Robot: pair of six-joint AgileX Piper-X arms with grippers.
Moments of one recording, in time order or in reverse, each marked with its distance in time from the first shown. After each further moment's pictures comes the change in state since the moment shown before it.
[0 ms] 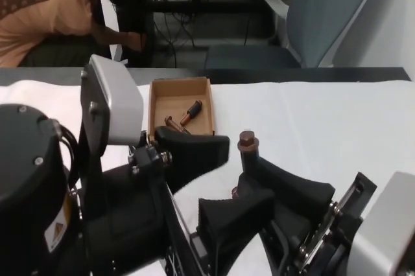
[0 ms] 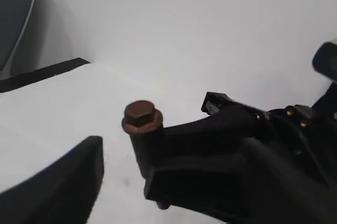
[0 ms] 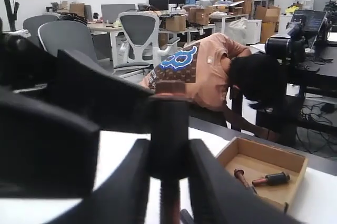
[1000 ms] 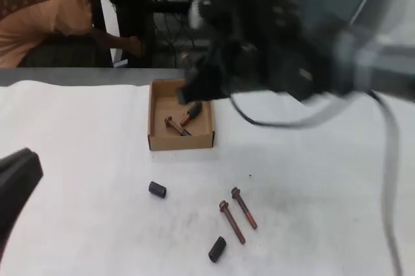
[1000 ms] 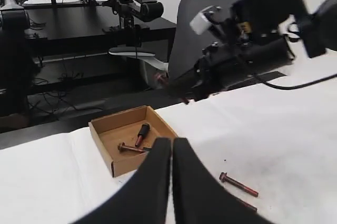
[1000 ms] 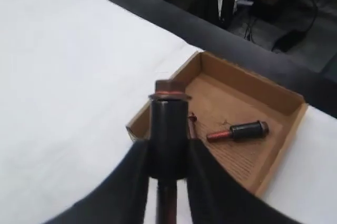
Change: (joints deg) left arm 2.6 -37.5 0.9 38.4 -33.6 8.2; right arm -37.6 54.1 -58.2 42.6 -39.2 -0.8
